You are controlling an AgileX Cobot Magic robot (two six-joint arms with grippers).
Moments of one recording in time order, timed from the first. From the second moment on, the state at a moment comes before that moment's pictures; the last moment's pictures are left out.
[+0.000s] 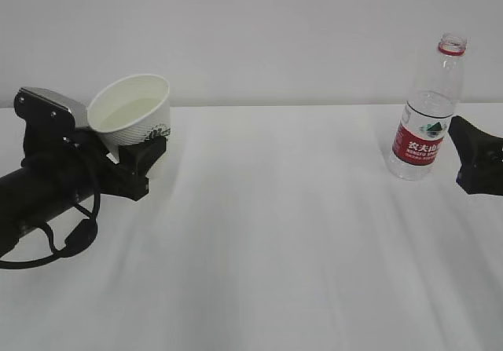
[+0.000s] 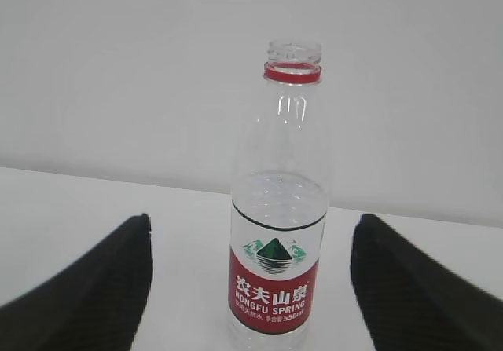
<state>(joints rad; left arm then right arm) -0.34 1.87 -0.55 0.21 -1.10 -0.08 0.09 1.50 -0.24 -0.01 -1.08 -0.08</state>
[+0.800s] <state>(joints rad) -0.09 1.87 -0.55 0.21 -1.10 -0.08 0.09 1.50 -0.24 -0.01 -1.08 -0.08</state>
